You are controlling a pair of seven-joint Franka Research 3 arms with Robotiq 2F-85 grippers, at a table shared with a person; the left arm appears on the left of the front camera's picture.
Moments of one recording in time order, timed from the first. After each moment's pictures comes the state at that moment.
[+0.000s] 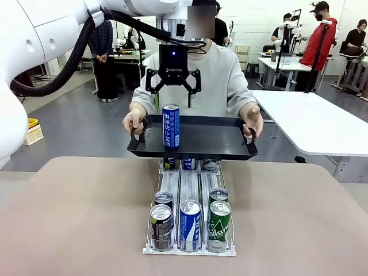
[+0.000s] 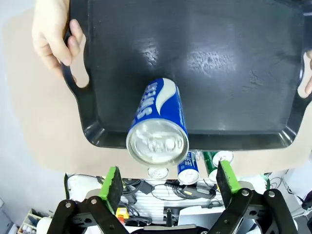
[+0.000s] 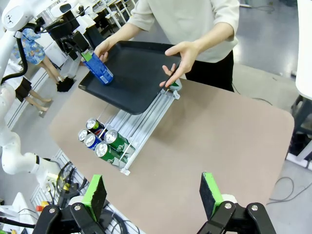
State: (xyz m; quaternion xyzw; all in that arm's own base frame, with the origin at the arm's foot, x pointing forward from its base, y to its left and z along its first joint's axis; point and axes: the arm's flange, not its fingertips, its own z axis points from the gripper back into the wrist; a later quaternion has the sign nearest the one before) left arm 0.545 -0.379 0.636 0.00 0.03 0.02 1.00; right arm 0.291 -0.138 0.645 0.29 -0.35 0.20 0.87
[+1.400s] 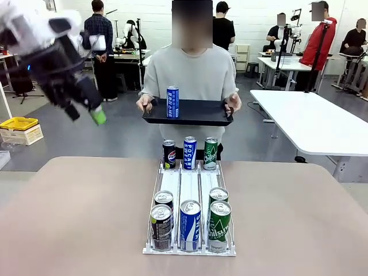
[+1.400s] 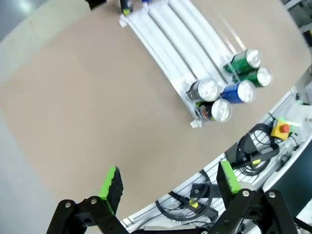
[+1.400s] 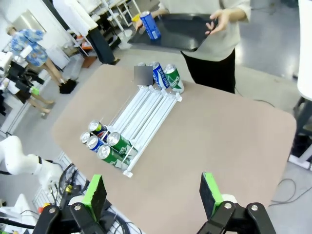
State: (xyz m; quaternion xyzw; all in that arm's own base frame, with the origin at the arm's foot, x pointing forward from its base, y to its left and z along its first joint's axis) left arm 0.348 -0.145 0.620 -0.13 -0.14 -0.25 0.95; right arm 0.291 -0.136 0.646 0.30 -0.35 0.20 0.86
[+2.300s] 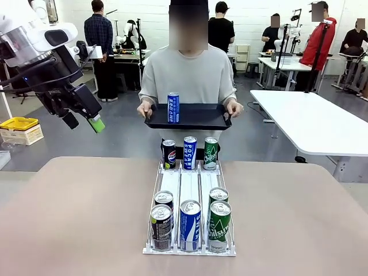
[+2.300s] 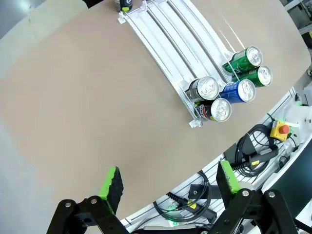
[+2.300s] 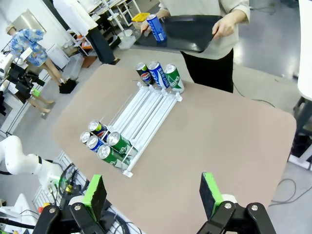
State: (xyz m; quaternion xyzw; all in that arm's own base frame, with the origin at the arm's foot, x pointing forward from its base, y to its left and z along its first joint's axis) left arm 0.346 -0.145 0.618 -0.13 -0.15 -0.25 0.95; right arm 0.291 -0.136 0.646 0.30 -0.35 0.20 0.86
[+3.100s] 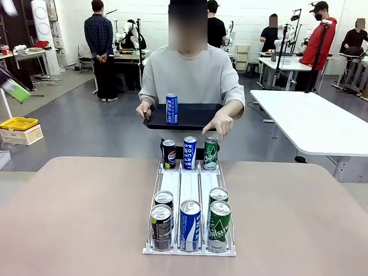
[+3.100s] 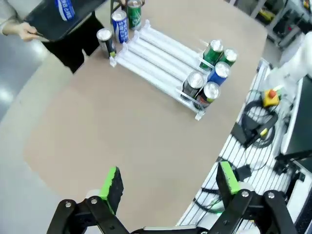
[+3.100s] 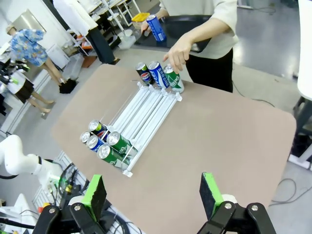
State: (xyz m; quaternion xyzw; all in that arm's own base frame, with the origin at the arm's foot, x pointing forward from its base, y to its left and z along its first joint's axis) left arm 0.326 0.018 0.676 -0.22 -0.26 -0.42 0.84; right arm 0.291 -0.137 0.646 0.30 -0.35 0.20 0.86
